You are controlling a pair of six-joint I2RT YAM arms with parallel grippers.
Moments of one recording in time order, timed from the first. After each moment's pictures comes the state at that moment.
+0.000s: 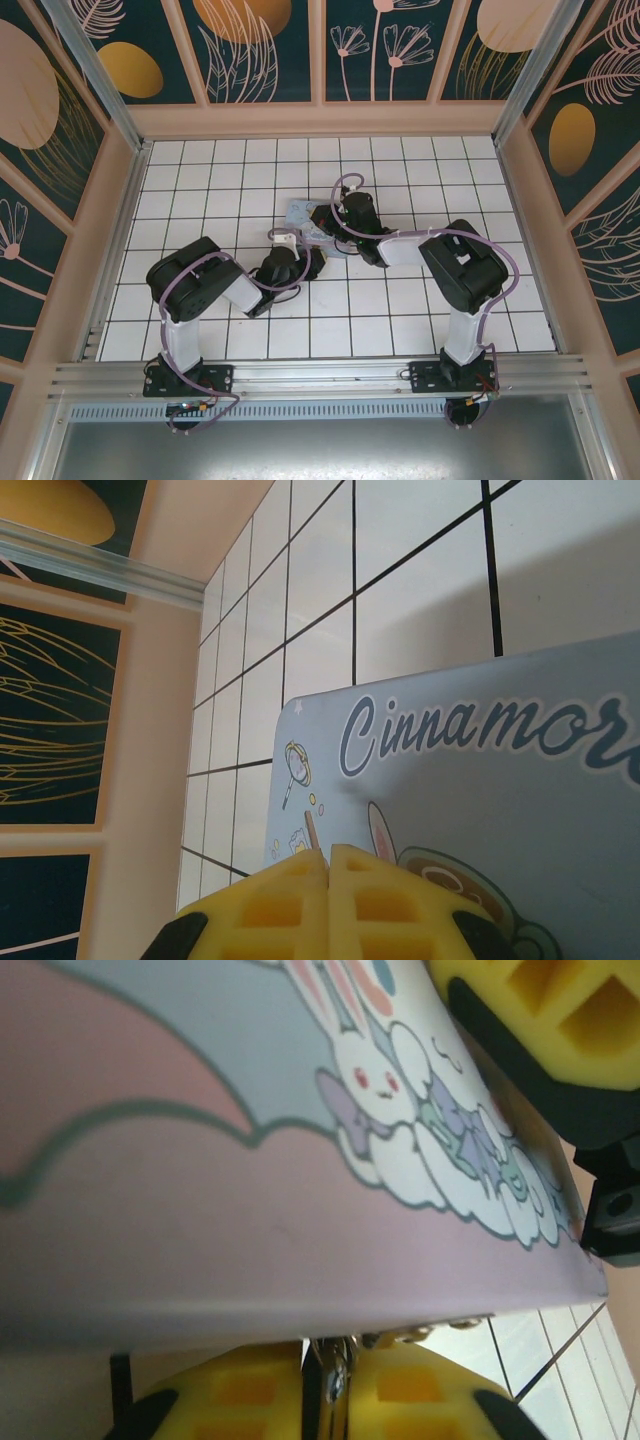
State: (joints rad) left arm -0.78 1.92 0.53 0.98 0.02 -0.93; right arm 0.65 1.87 0.92 0.55 -0.21 1.07
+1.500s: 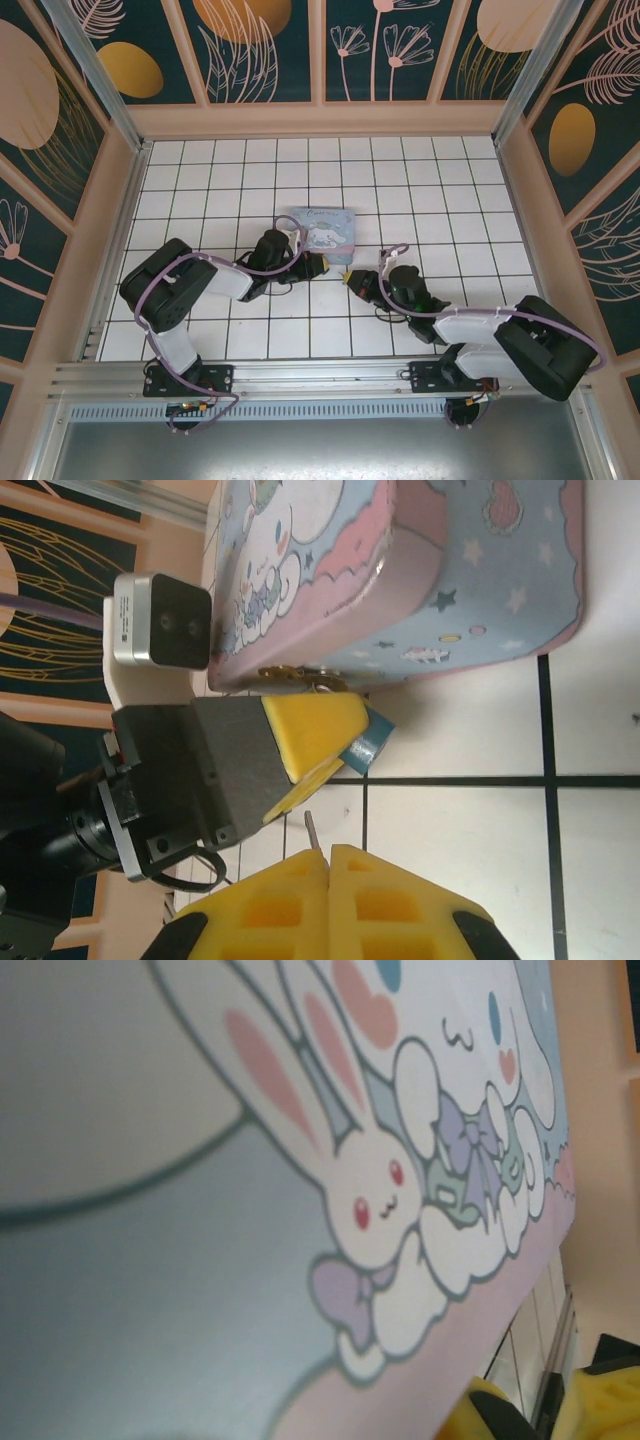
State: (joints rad) left arm -0.68 1.78 0.60 0.61 0.46 -0.90; right arm 0.80 1.23 0.16 0.70 -0.13 1.17
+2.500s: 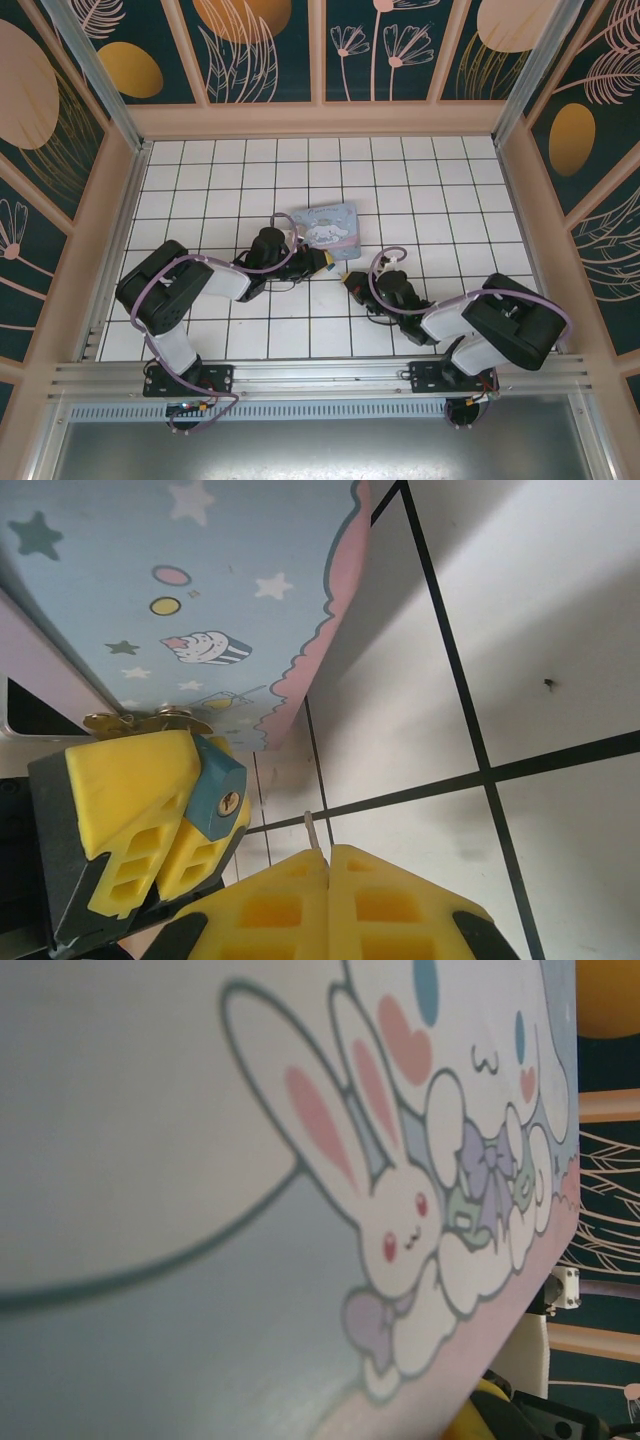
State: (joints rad) left arm -0.67 1.76 0.59 0.72 0.55 -1.17; right arm 0.86 1.44 0.17 0.86 0.03 1.40
